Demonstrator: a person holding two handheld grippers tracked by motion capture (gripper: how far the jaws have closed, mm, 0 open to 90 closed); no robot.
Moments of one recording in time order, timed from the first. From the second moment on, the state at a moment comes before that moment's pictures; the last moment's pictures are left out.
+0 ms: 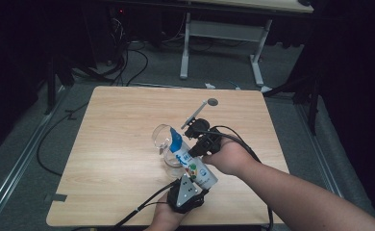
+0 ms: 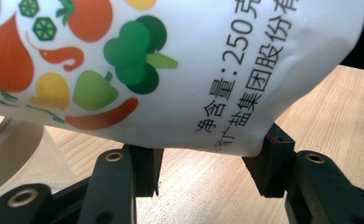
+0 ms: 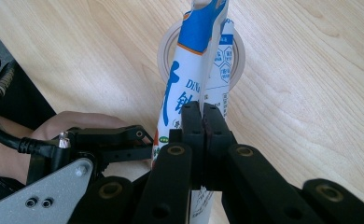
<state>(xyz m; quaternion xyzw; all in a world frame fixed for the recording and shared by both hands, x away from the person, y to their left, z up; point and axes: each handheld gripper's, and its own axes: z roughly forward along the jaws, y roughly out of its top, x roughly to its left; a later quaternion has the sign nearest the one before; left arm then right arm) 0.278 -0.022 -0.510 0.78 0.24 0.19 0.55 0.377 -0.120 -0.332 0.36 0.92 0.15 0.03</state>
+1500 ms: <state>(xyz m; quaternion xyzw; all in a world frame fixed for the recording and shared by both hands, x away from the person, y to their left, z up) 0.279 -0.027 -0.505 0.78 0.24 0.20 0.55 0.384 -0.115 -0.327 0.37 0.92 0.13 0.01</state>
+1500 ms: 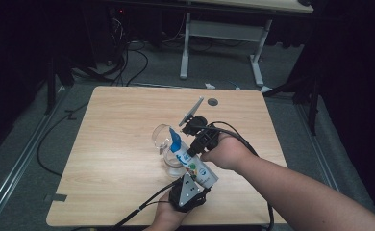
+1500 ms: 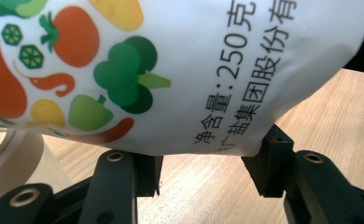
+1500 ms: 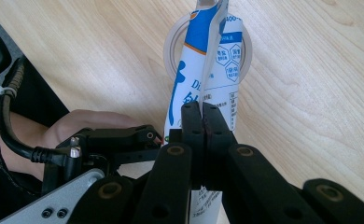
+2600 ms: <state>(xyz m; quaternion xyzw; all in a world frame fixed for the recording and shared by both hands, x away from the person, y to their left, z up) 0.282 -0.023 -0.503 0.77 0.24 0.20 0.55 0.390 -0.110 -0.324 0.35 0.93 0.13 0.01</state>
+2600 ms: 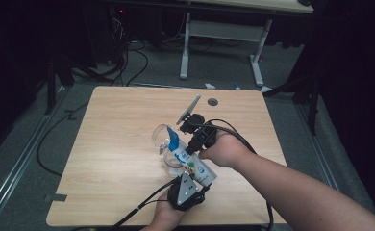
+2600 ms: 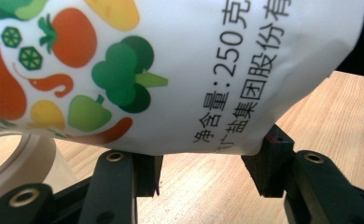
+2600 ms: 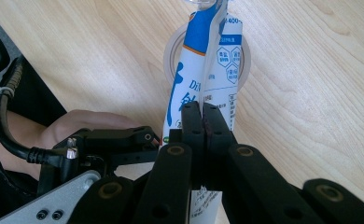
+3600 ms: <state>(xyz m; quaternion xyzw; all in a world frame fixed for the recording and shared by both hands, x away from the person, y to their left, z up) 0.283 -0.022 -0.498 0.77 0.23 0.20 0.55 0.394 -0.104 -0.322 0.35 0.93 0.13 0.01</state>
